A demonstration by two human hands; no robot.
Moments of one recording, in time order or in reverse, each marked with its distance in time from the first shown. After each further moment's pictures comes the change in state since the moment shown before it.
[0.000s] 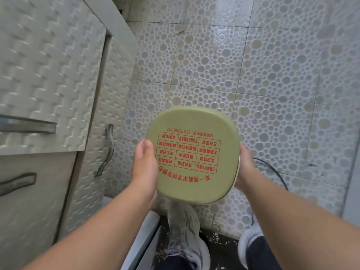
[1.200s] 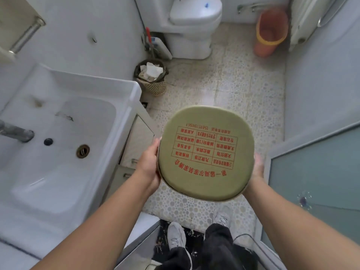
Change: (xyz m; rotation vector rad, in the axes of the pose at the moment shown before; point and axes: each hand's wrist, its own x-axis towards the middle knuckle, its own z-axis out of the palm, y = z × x) left_hand -0.428 0.279 -0.122 -0.280 -0.326 0.163; right_hand -0.522 -0.208 0.042 0.266 0.174 -0.302
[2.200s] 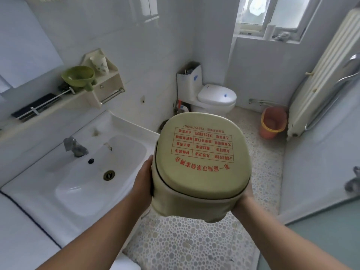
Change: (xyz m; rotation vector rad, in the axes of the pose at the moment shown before) left_hand -0.148 0.088 -0.017 -0.270 0.052 0.423; right_hand -0.228 -0.096 0.074 -0.228 -0.514 -0.258
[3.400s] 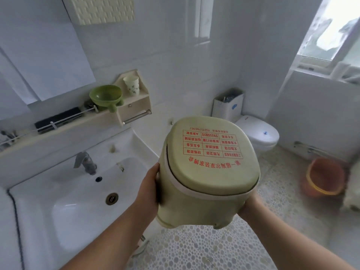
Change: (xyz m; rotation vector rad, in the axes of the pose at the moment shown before) left_hand 0.144 0.063 0.046 -0.228 0.289 -0.087; right_hand 0.212 -0.080 0.131 -0.279 -0.163 0.087
